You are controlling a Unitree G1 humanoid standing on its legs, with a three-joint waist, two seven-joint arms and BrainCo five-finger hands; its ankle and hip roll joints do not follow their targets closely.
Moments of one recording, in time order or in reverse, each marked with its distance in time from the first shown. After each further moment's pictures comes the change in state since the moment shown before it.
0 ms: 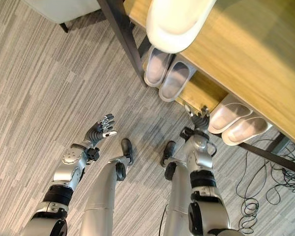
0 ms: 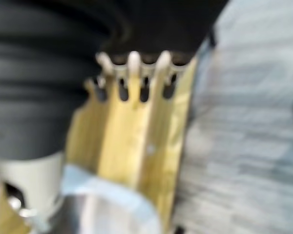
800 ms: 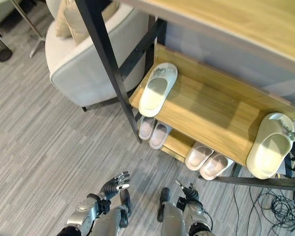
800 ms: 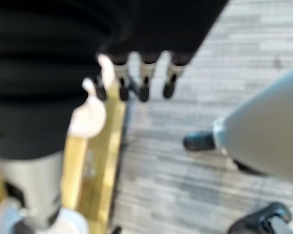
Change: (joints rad) left arm 0.320 -0.131 -0.135 0.372 -0.052 -0.078 -0.133; right arm 0.289 0.036 -0.010 0.680 -0.090 -0.176 0.190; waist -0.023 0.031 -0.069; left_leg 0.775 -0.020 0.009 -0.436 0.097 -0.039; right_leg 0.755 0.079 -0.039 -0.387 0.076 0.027
